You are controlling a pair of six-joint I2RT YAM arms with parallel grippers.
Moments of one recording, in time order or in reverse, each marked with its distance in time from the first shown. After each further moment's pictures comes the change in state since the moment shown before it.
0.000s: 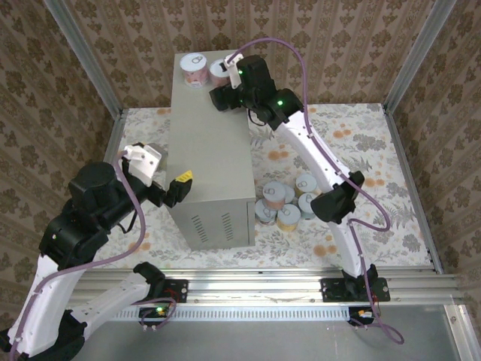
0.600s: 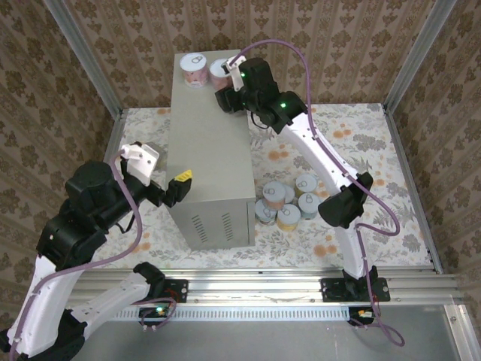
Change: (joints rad) left arm 0.000 0.006 0.021 -0.003 0.013 -0.016; right arm 0.002 -0.068 -0.095 0.031 0.024 -0.004
